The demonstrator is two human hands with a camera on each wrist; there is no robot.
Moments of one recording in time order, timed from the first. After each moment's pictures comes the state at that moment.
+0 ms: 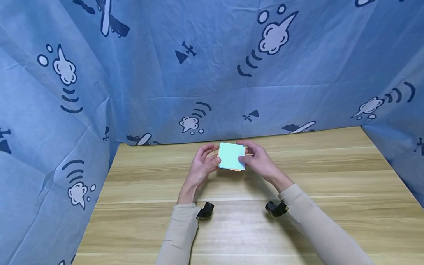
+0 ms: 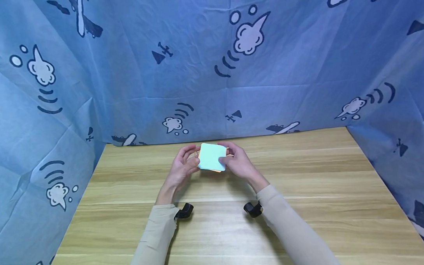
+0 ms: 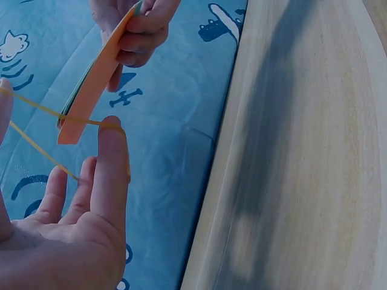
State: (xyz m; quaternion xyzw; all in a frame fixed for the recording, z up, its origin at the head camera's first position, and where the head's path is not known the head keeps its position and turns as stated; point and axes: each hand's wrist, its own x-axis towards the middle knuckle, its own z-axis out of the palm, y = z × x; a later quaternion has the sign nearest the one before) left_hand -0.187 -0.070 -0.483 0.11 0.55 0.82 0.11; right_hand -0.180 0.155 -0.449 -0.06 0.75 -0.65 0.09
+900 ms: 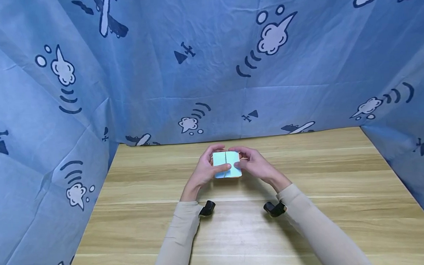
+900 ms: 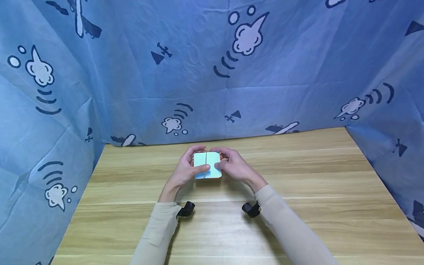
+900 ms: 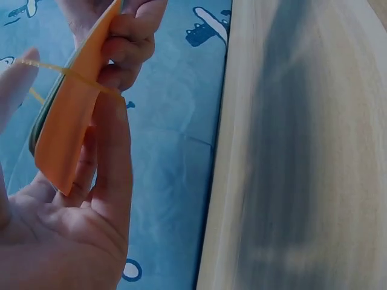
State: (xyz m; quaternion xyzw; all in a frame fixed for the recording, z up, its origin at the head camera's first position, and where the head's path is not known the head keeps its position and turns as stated) left_hand -0.192 -0.056 -0.477 0.17 0.65 0.73 0.14; right_hand -0.177 0.154 -0.449 -0.13 0.73 -0.65 0.17
